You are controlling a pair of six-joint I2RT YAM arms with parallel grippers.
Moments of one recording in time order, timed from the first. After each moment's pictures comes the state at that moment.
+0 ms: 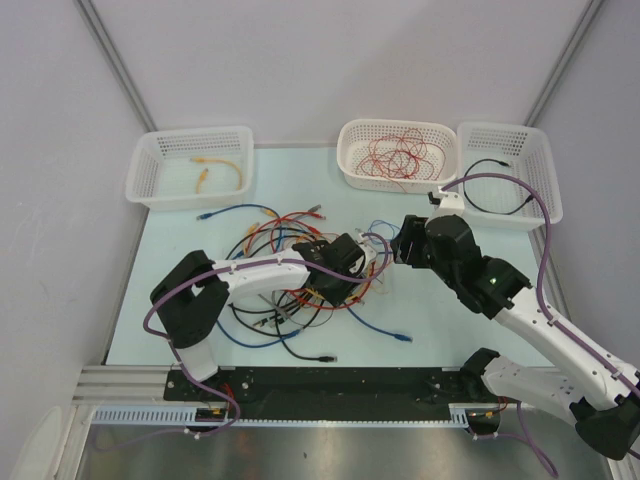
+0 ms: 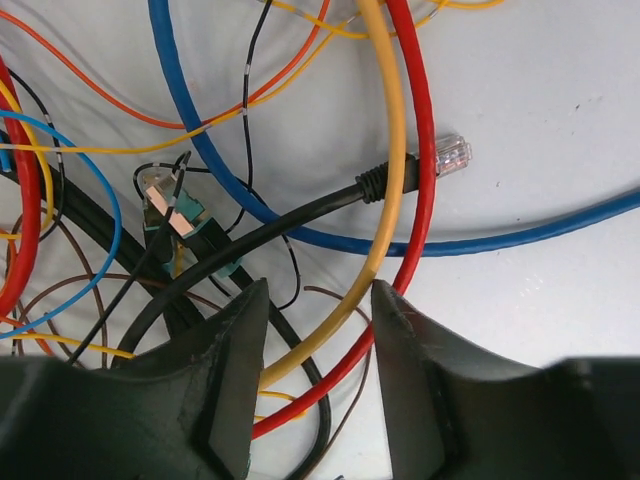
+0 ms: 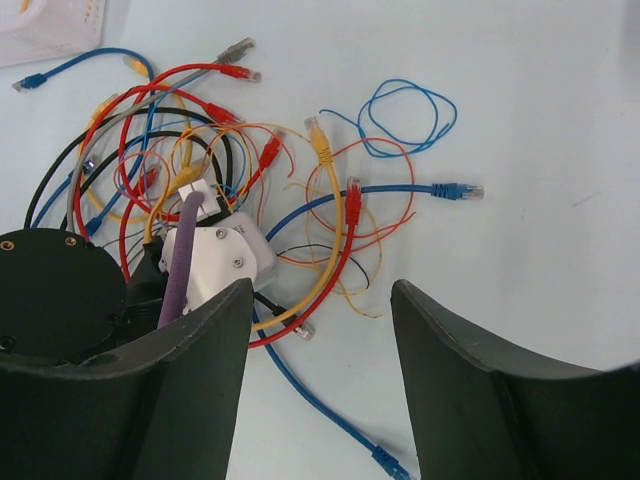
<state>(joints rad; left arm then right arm) -0.96 1.74 1.14 -0.53 -0.05 -0.12 0.72 0.93 0.95 -0.54 0.34 0.55</state>
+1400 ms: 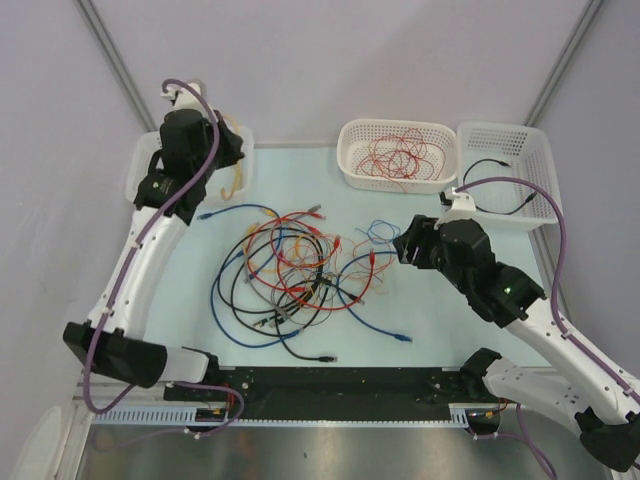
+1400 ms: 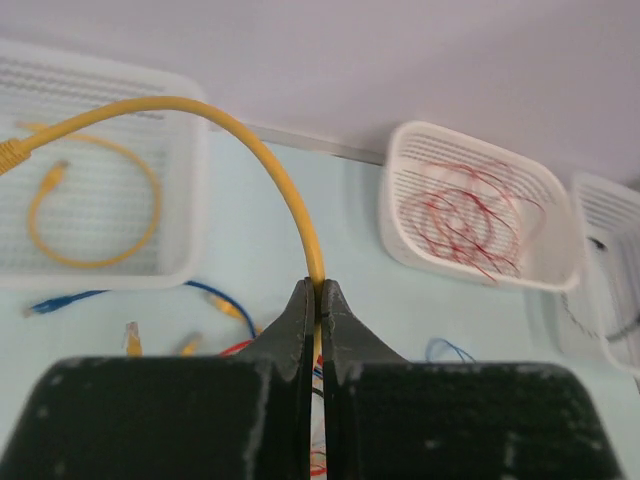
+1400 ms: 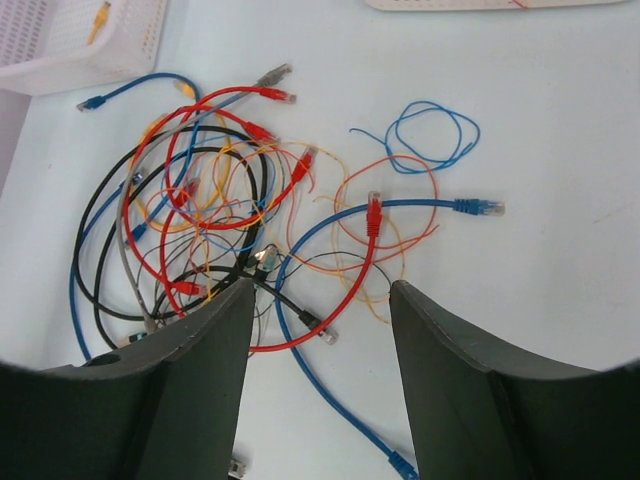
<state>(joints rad) -0.29 1.34 1.57 -0.48 -0.11 -0.40 0.70 0.85 0.94 -0.52 0.29 0.55</state>
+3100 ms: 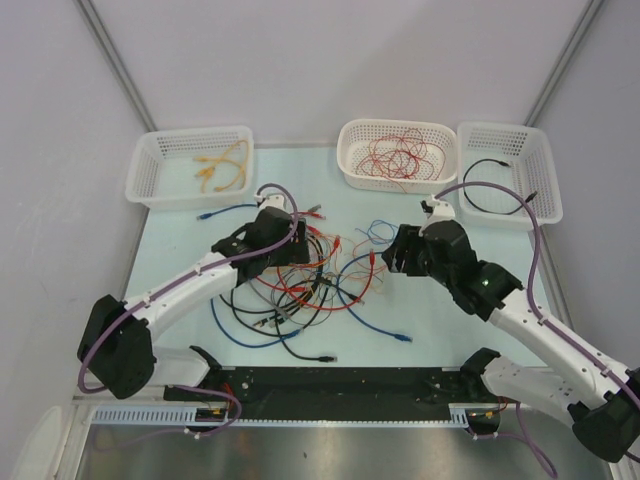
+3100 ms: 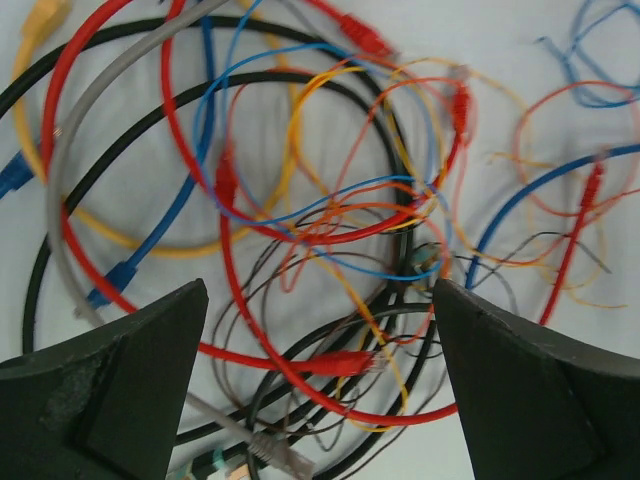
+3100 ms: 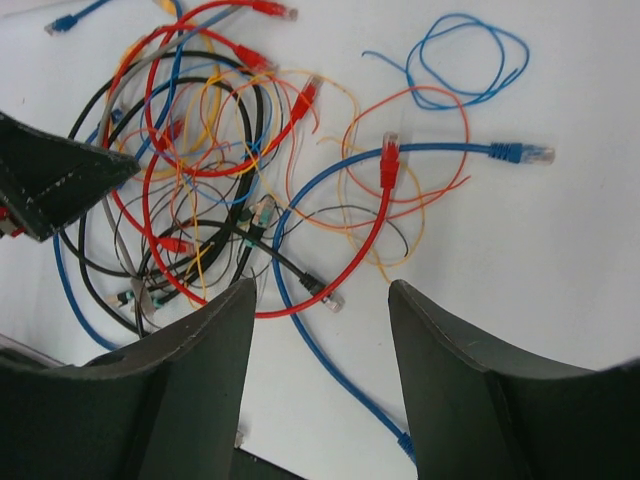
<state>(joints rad) -0.65 1.31 0.92 -0.39 -0.26 -0.56 0.66 0.93 0.85 -0.46 0.15 0.58</state>
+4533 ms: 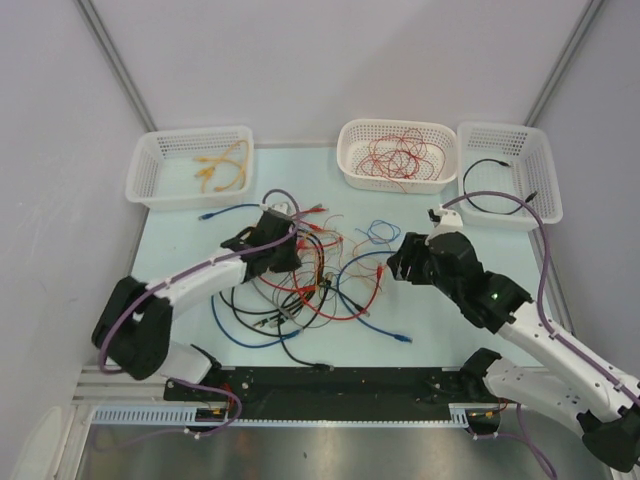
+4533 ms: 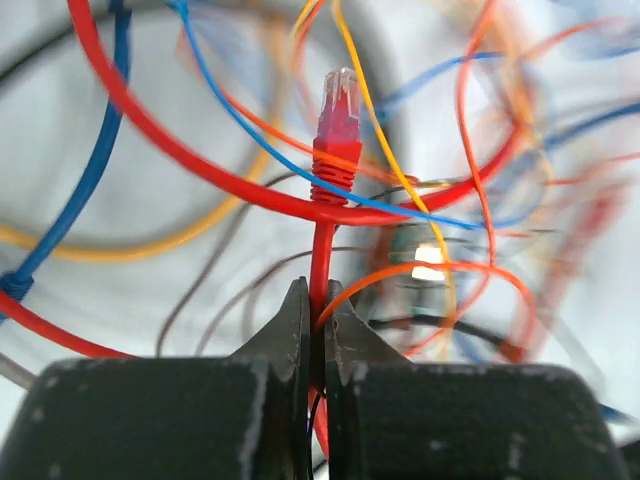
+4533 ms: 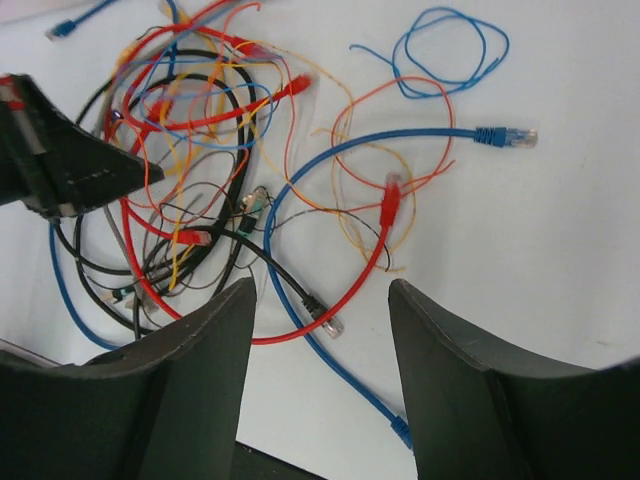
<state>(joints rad) -0.59 1.45 0.84 -0.30 -0.07 -0.63 0.73 0.84 0.80 -0.50 0.23 0.62</state>
